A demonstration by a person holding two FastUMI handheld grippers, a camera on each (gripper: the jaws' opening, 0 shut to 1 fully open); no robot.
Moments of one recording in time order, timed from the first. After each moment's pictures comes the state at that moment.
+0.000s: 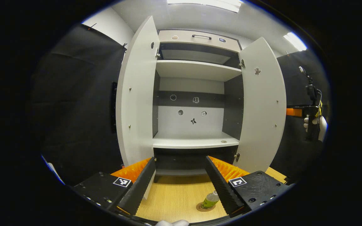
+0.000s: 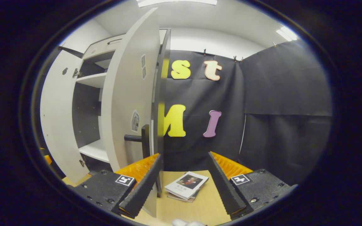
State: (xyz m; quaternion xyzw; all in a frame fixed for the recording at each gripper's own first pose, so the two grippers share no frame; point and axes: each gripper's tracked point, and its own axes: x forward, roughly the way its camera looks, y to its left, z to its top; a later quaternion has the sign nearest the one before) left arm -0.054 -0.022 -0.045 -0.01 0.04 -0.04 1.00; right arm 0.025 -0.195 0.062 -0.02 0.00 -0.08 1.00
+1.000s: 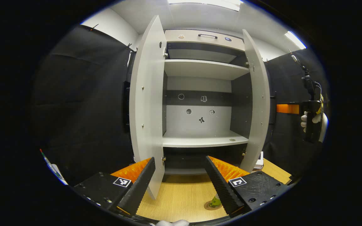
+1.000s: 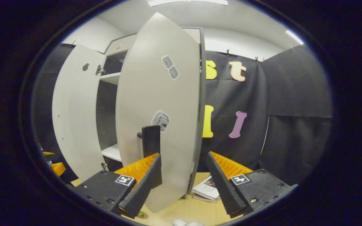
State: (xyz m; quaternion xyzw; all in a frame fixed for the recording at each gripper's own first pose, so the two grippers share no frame) left arm -0.058 0.005 -0.046 -0.01 0.04 -0.01 1.00; right arm 0.052 -0.052 0.059 -0.03 0.00 0.02 1.00
